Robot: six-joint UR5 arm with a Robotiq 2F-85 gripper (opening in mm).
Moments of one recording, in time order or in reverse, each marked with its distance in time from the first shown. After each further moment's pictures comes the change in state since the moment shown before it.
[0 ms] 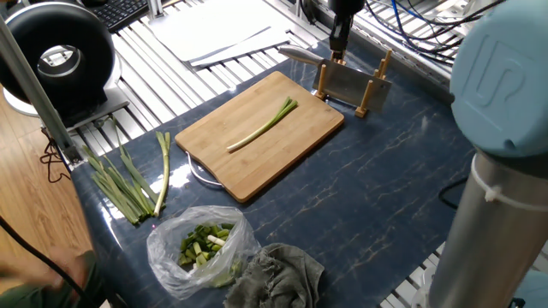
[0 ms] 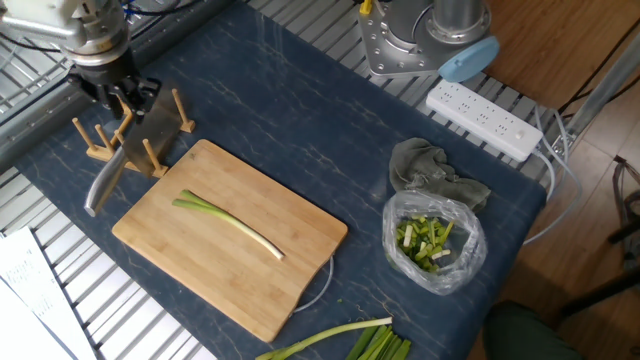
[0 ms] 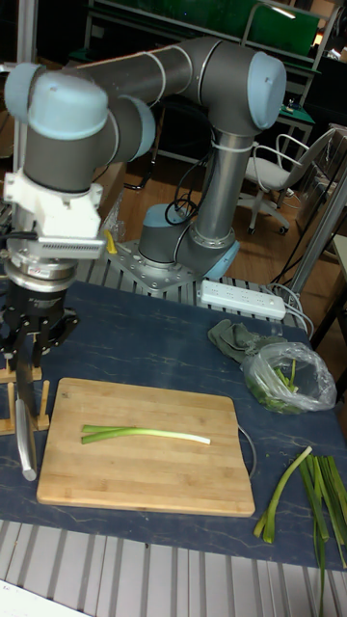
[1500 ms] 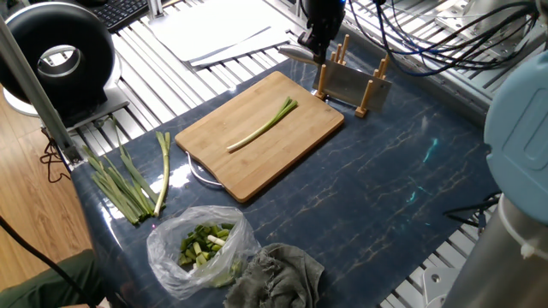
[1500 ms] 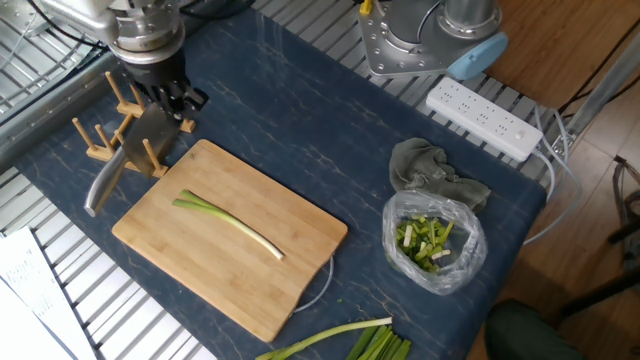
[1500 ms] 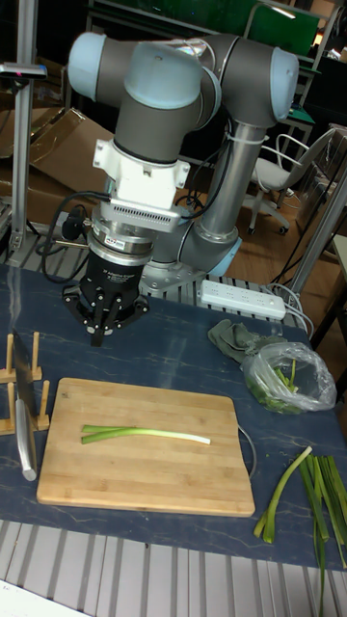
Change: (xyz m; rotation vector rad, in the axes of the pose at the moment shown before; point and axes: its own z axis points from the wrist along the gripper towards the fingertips) arm -0.026 0.099 -0.062 -0.021 0.009 0.346
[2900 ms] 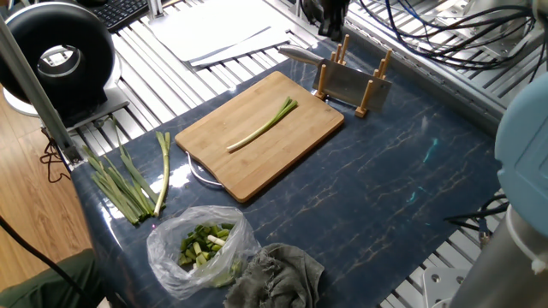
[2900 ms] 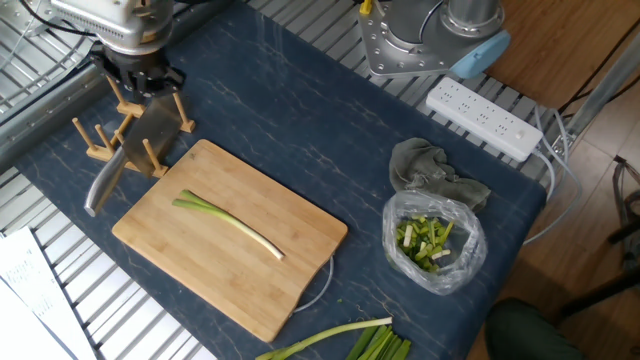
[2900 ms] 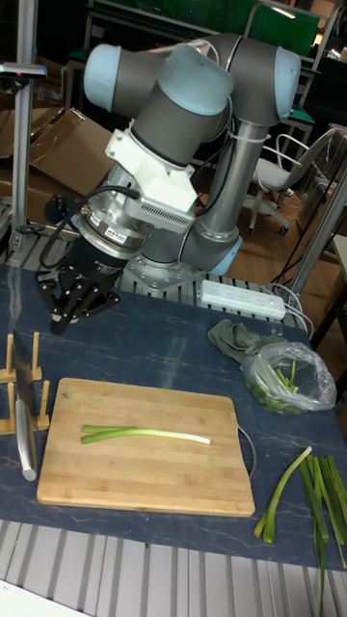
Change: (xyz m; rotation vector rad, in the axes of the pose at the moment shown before) arm -0.002 -0.064 -0.015 0.263 0.026 -0.282
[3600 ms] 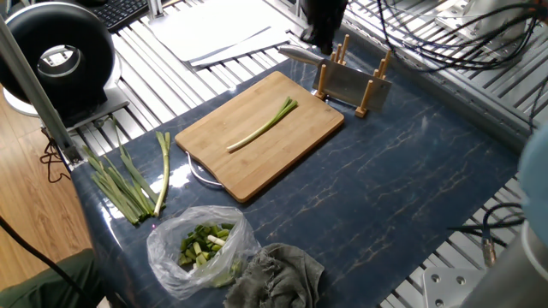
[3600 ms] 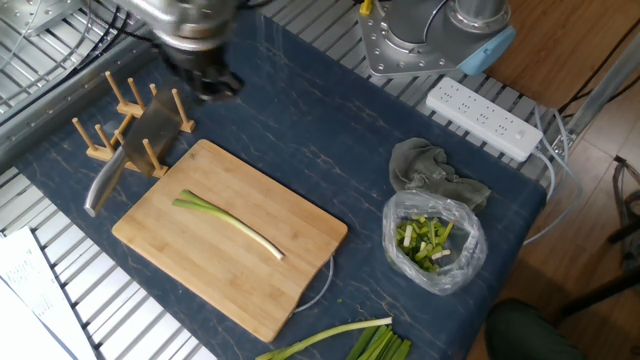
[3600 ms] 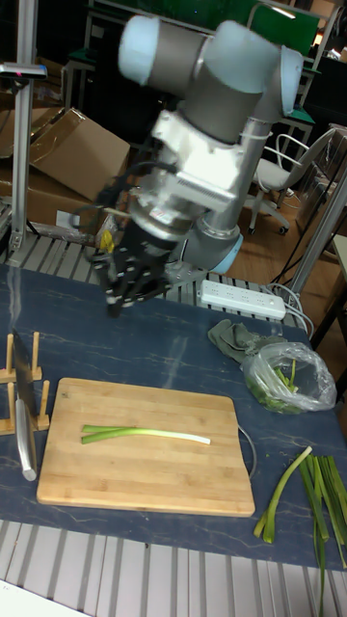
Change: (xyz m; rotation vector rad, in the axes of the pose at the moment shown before) arm 0.004 0.051 -0.036 -0.079 0.027 0.174
